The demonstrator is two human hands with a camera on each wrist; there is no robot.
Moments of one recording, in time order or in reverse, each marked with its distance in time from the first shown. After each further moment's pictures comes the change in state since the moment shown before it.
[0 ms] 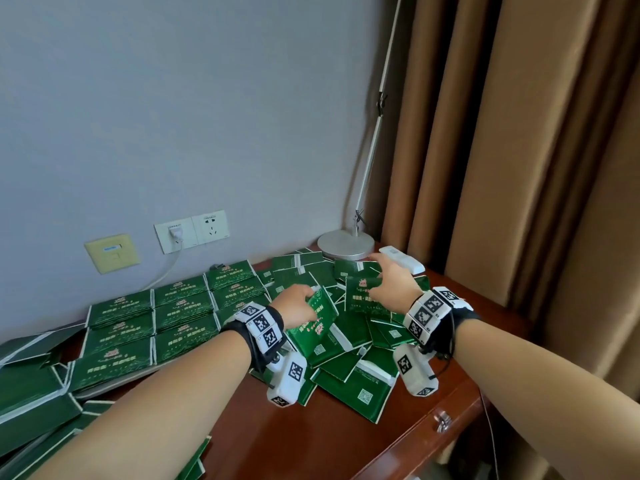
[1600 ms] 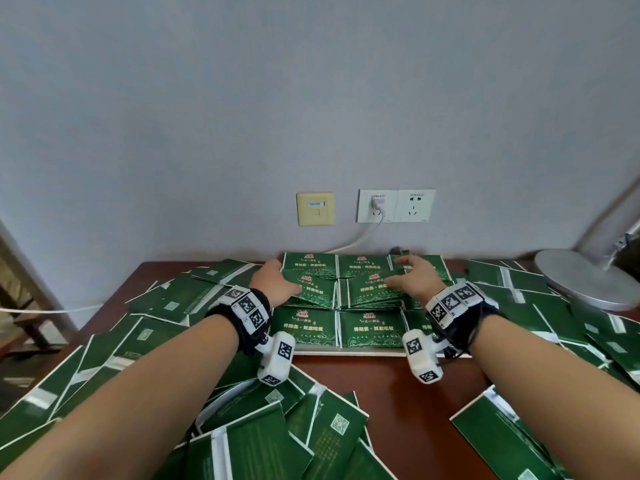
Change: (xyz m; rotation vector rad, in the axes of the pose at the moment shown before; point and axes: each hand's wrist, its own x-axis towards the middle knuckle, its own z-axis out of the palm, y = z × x) left_hand -0.073 -0.313 -0.176 -0.272 0.523 -0.610; right_hand 0.119 -0.222 0.271 0.304 -0.369 -0.080
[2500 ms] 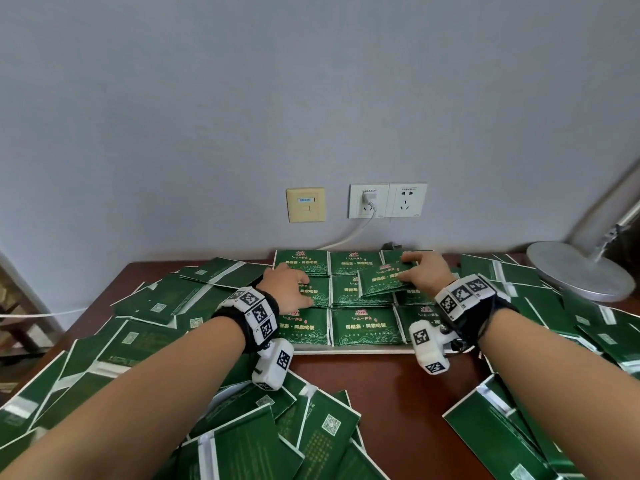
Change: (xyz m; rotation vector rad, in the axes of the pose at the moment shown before) left_hand 0.007 0.012 0.024 0.555 -0.198 0.247; right_hand 0.008 0.009 -0.026 -0.023 0.045 0.054
